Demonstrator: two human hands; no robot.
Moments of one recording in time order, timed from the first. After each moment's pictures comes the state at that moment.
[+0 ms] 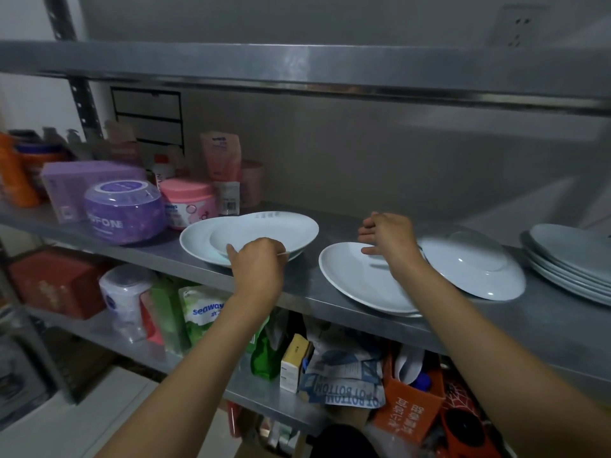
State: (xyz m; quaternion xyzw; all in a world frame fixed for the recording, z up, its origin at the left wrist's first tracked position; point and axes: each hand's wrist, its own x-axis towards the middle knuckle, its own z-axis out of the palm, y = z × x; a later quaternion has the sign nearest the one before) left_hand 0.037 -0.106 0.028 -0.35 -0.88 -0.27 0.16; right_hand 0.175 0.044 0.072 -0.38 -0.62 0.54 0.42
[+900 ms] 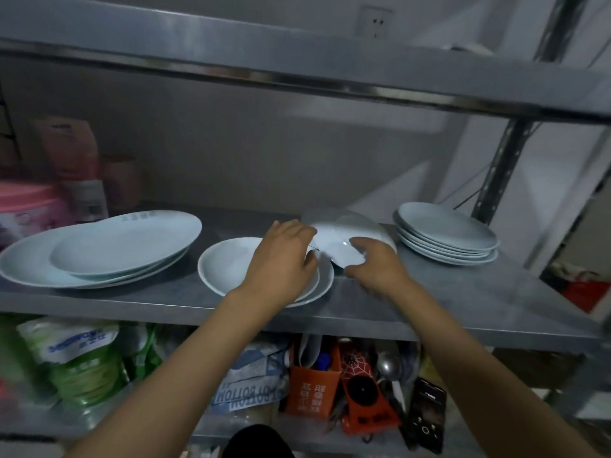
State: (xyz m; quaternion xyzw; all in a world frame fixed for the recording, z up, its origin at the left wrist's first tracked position) left_hand 0.181 -0.013 0.048 -0.68 -0.64 -0.34 0.13; right_hand 0.347 0.109 0.031 -0.50 -0.81 0.16 0.25
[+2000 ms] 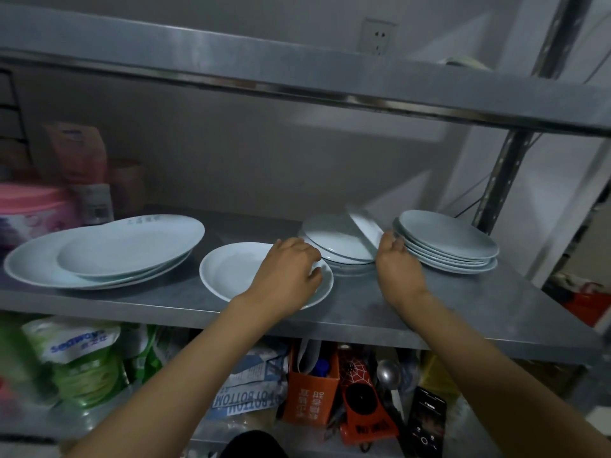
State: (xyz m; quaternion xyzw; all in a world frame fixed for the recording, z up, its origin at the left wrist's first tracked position) left_hand 0.187 -0.013 0.042 -0.69 -0.65 -0.30 0.10; right_hand 0.366 0.116 0.030 -0.56 -0.79 -0.21 0.12
